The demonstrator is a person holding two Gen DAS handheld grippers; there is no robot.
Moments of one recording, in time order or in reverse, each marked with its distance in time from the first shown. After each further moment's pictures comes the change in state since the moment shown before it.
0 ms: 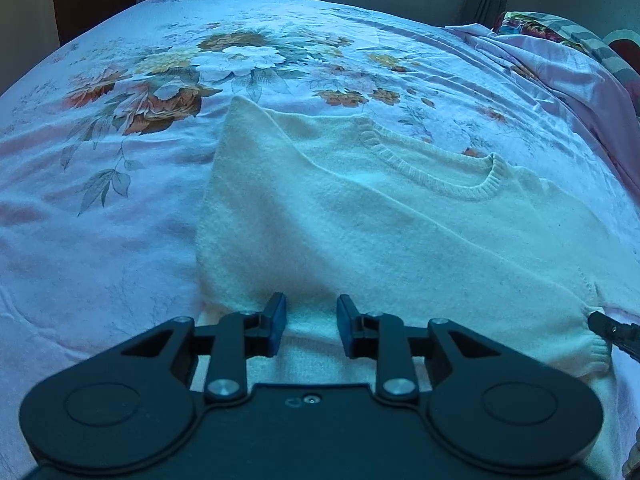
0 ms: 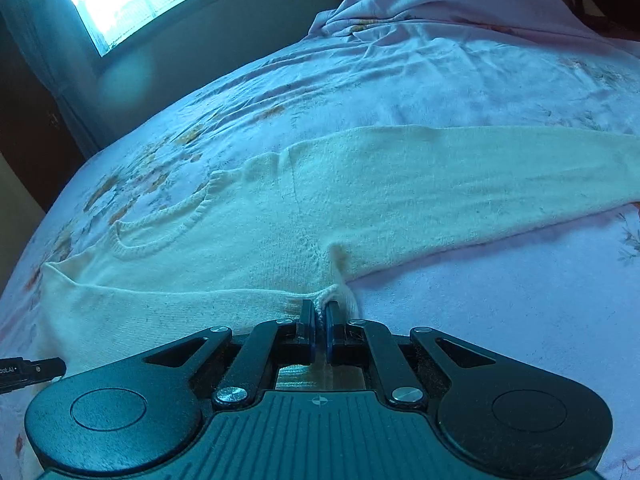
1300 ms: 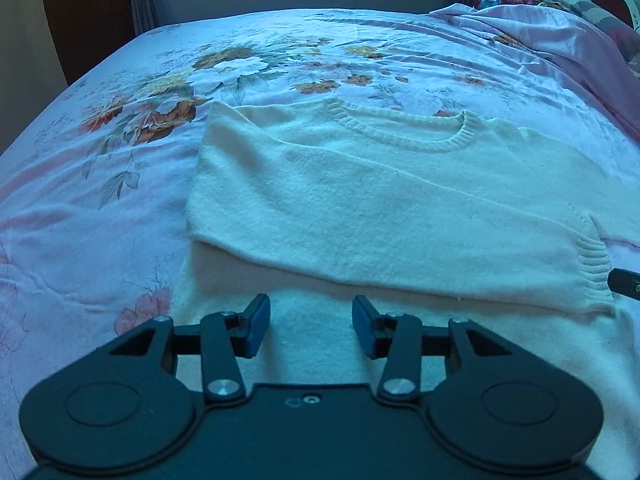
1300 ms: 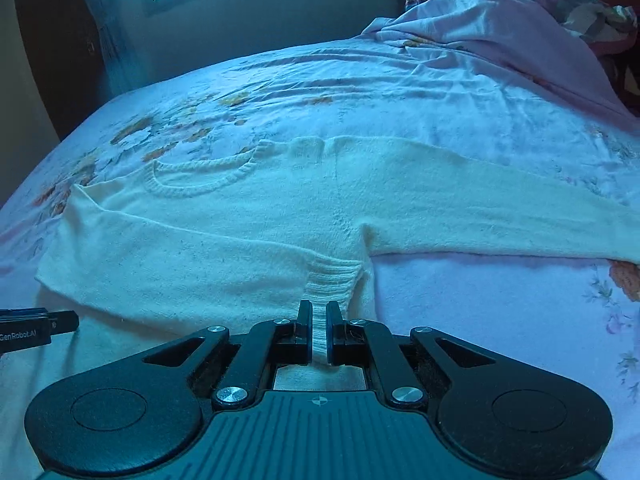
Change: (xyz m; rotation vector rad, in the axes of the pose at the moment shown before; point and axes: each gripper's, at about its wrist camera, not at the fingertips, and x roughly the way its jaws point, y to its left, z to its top) left arm -0.034 -0.043 -0.044 0.115 -0.033 0.107; right arm -0.042 0.035 -0.021 -0.244 0.030 -0.027
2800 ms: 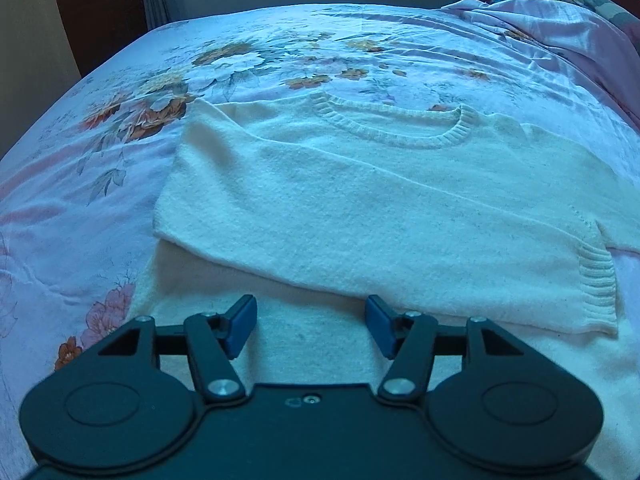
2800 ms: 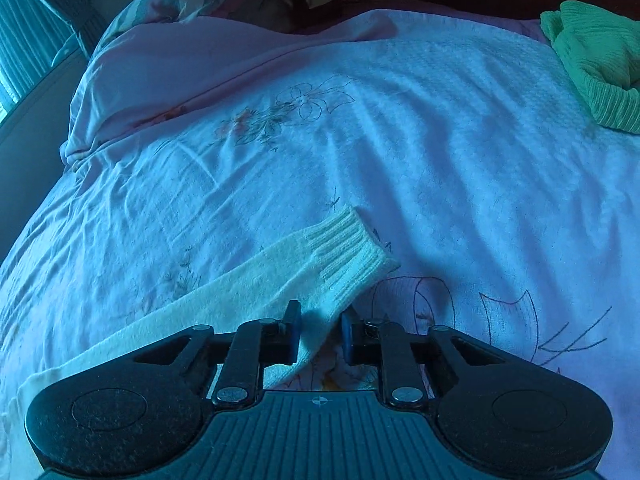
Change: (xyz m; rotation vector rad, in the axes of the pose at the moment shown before) left arm 0.012 -0.034 0.002 -0.019 0.010 0.060; right arm -0.020 -0.342 0.026 0.736 -0.104 -0.366
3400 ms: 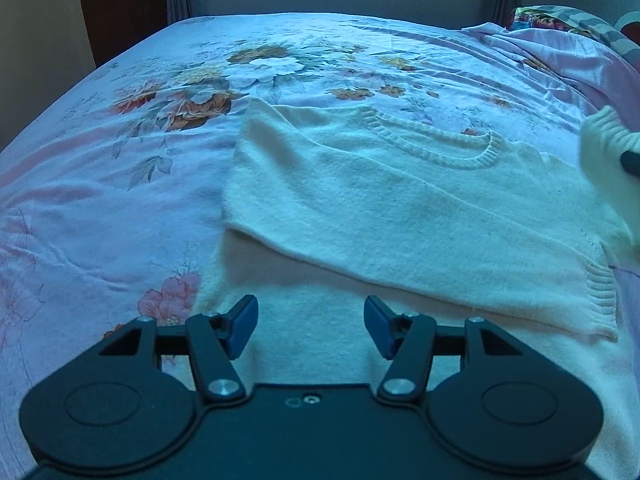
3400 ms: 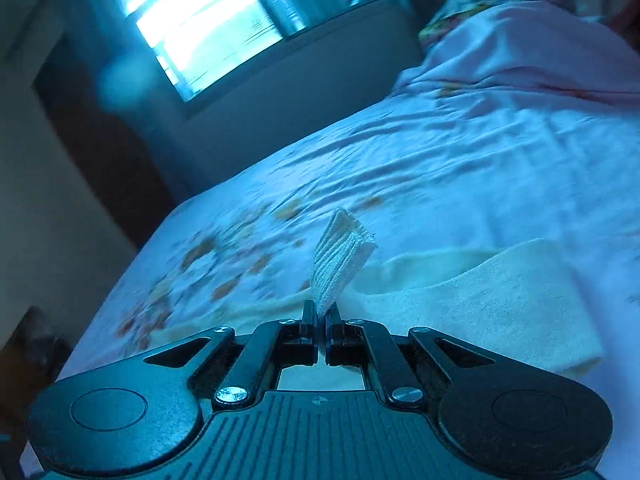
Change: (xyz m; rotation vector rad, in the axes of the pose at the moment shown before) left arm -0.016 0.055 -0.004 -0.090 -0.016 -0.026; right arm -0.096 0.266 -0.186 -0.505 0.113 0.740
